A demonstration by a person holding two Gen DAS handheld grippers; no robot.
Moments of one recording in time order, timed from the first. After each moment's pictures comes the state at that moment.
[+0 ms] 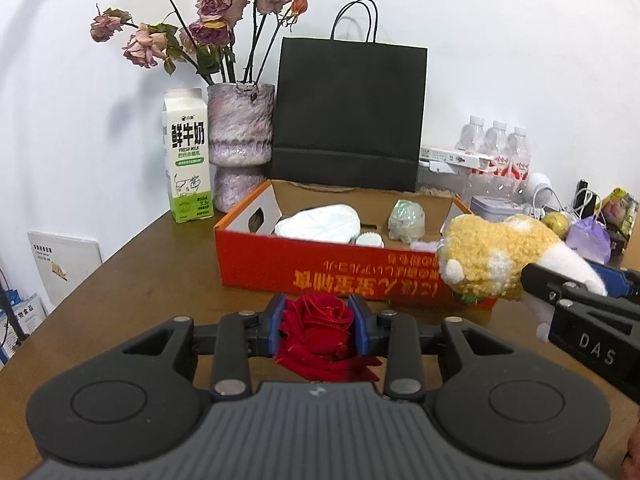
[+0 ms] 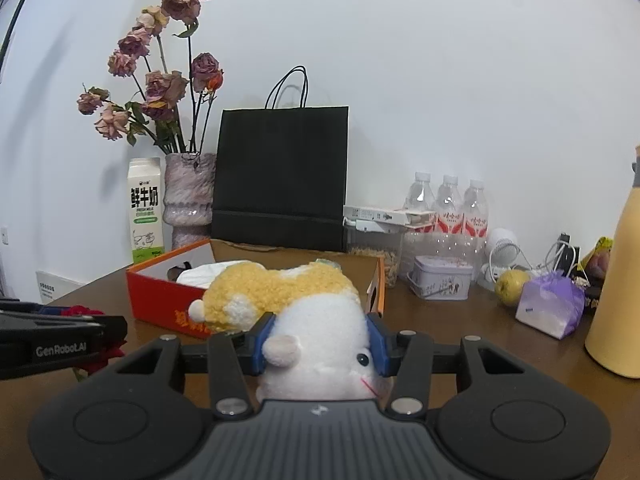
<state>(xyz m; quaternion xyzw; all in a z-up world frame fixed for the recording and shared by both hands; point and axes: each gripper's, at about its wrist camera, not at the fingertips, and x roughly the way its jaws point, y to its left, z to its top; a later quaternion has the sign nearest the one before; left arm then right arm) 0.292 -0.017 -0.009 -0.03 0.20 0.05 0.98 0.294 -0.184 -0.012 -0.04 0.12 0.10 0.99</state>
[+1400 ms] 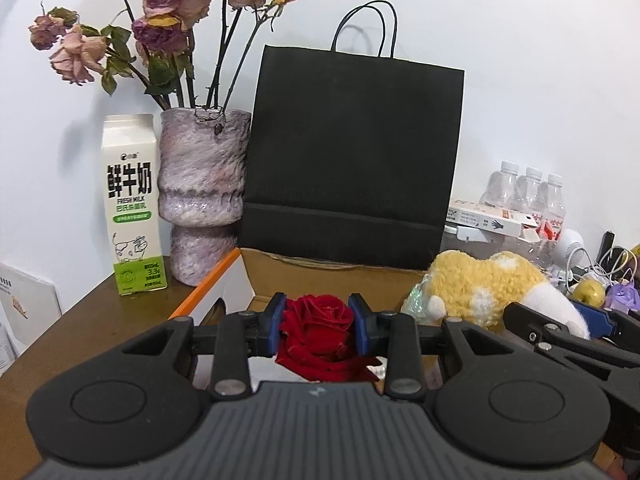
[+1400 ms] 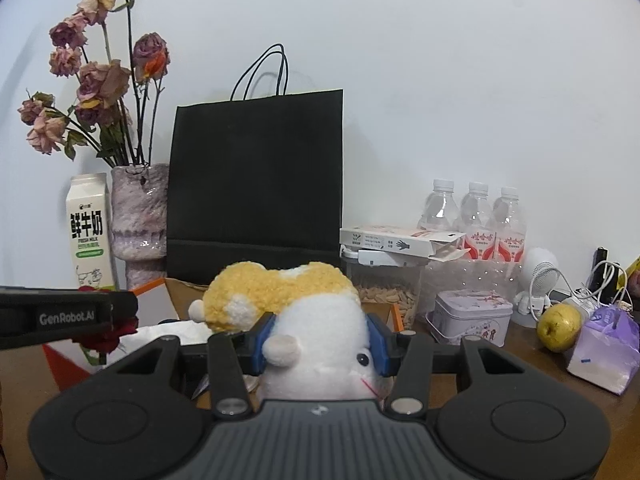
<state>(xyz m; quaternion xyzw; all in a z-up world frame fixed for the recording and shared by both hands) 0.449 0.002 0.002 -0.05 0.16 0.03 0.99 0.451 -0.161 -0.009 -0.02 0.11 0.10 0.99</state>
